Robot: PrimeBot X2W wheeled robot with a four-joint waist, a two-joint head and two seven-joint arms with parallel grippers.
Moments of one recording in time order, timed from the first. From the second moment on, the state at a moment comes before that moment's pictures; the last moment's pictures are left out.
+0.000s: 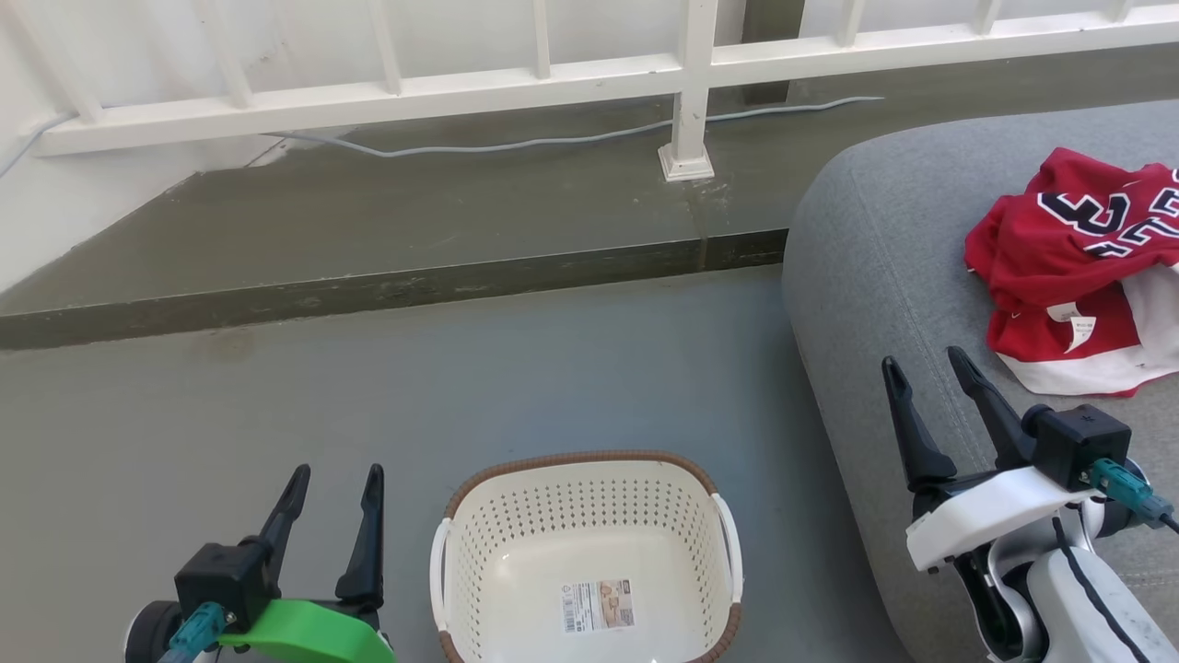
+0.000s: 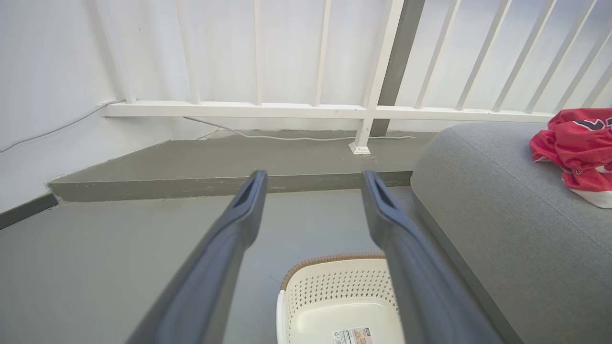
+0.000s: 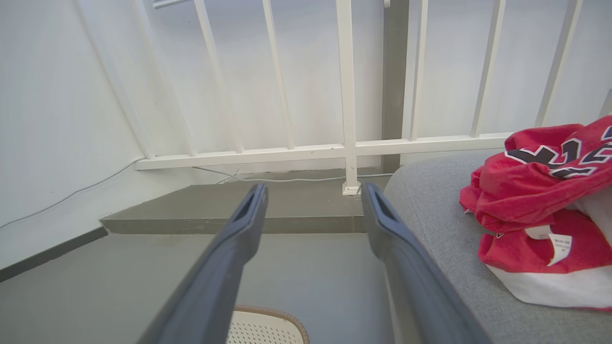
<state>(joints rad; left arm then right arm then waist) 0.07 0.24 -0.37 0.00 -0.50 0.12 -0.21 -0.03 -0.19 0.22 0.15 0.31 0.03 -0.21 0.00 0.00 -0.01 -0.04</state>
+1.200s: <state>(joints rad) 0.10 0.19 -0.36 0.03 -0.47 0.12 -0.18 0.05 -0.17 0.22 0.14 0.32 0.02 -0.18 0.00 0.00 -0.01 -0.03</state>
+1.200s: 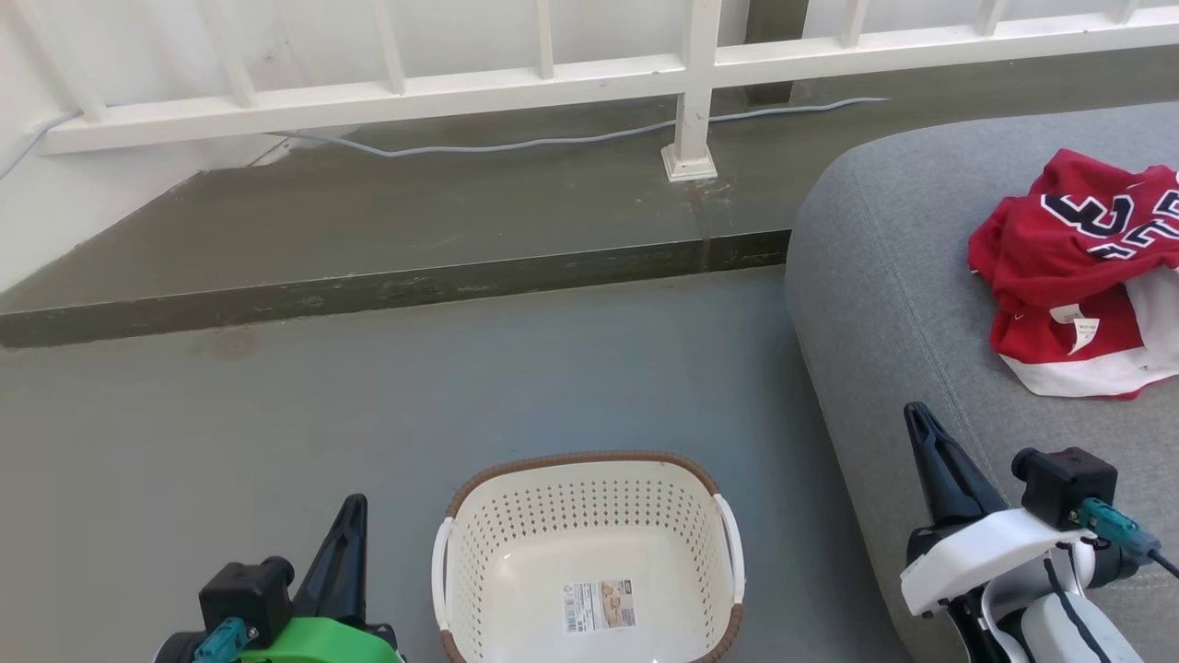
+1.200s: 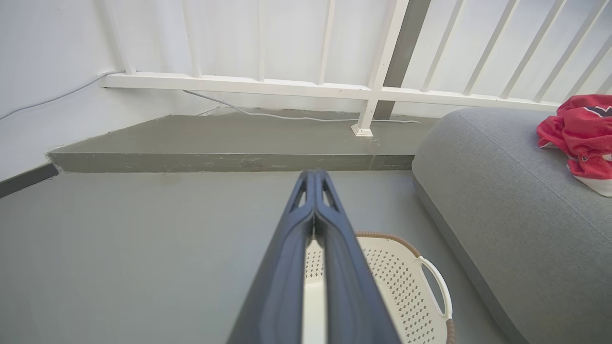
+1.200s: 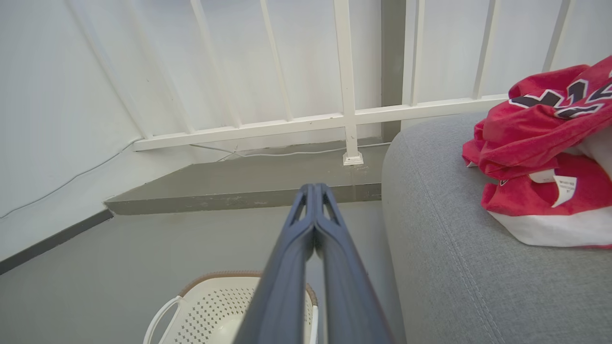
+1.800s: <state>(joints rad) 0.11 0.17 -0.30 0.03 -0.68 0.10 -0.15 0.05 -0.15 0.17 0.14 0.57 0.03 -0.14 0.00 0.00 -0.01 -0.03</state>
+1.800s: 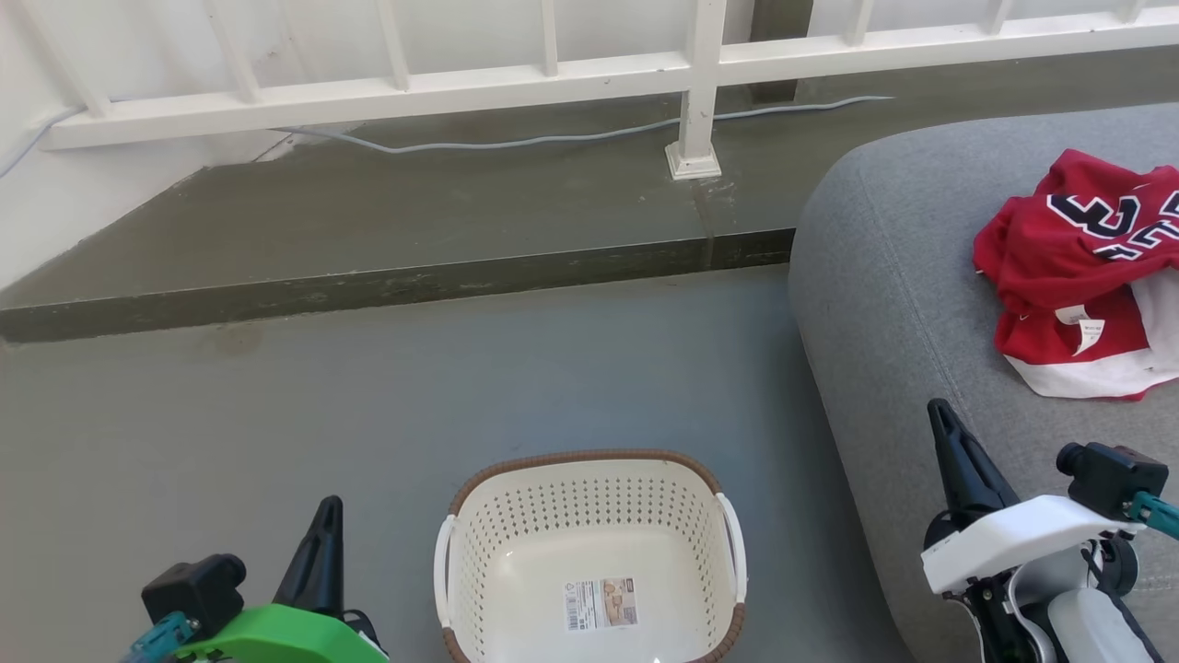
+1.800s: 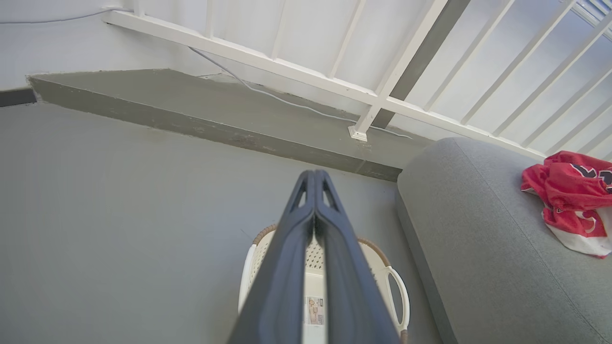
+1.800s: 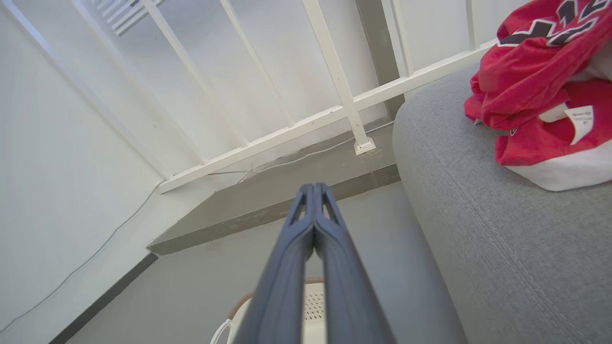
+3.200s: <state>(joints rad) 0.05 0.14 -0.15 0.14 -1.21 -0.01 -0.04 0.01 -0.10 0.03 0.21 1.13 0.07 -0.02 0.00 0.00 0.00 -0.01</state>
